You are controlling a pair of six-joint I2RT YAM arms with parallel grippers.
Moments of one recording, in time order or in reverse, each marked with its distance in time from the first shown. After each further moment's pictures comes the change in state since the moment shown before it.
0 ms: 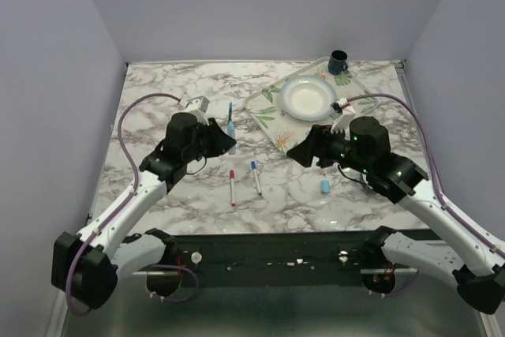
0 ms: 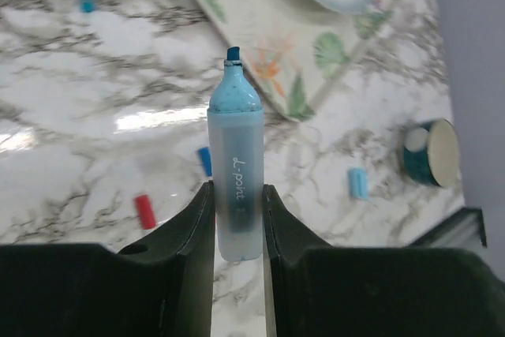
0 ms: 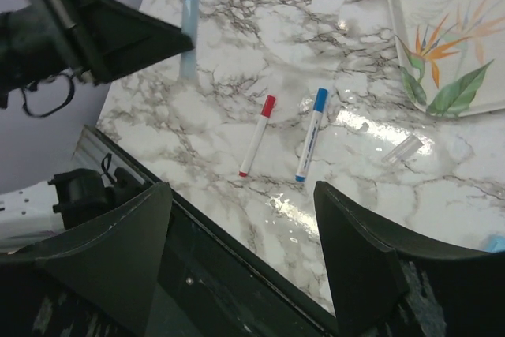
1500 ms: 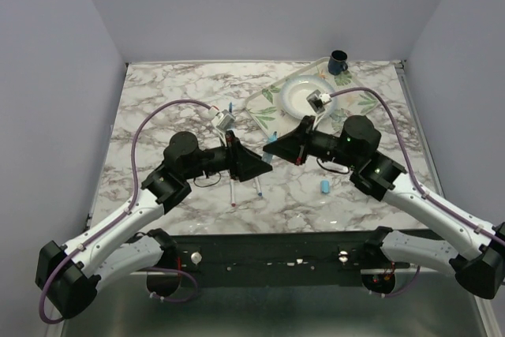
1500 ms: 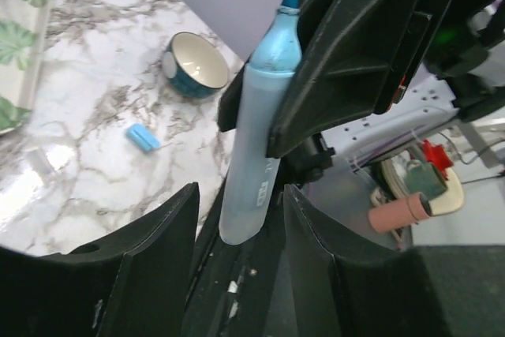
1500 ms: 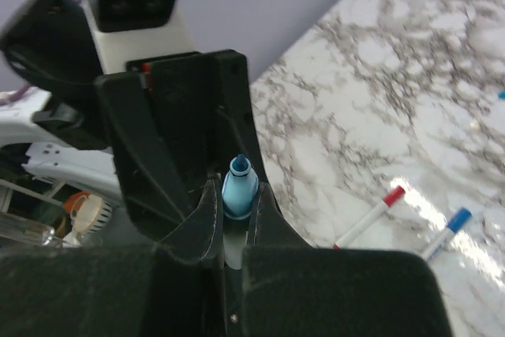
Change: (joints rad) left arm -0.294 -0.226 -0.125 0.406 0.428 -0.034; right arm 0.093 0.202 0.006 0.473 -0.262 -0.010
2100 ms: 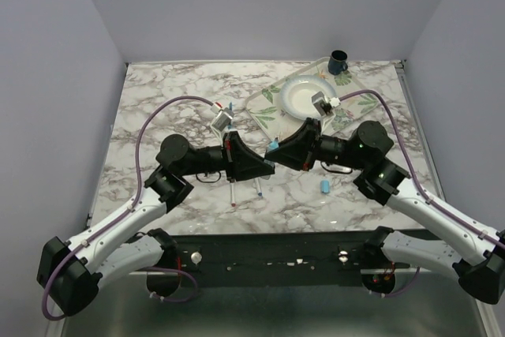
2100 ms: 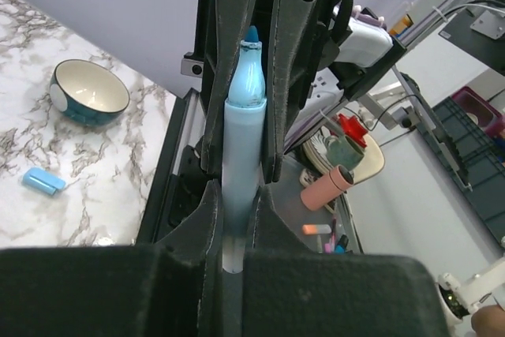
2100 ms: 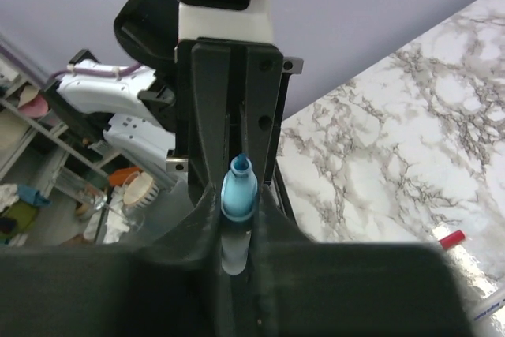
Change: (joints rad) left arm 0.002 0.018 -0.014 0.320 0.232 -0.197; right arm -0.002 -0.080 -0.076 0.239 -0.196 0.029
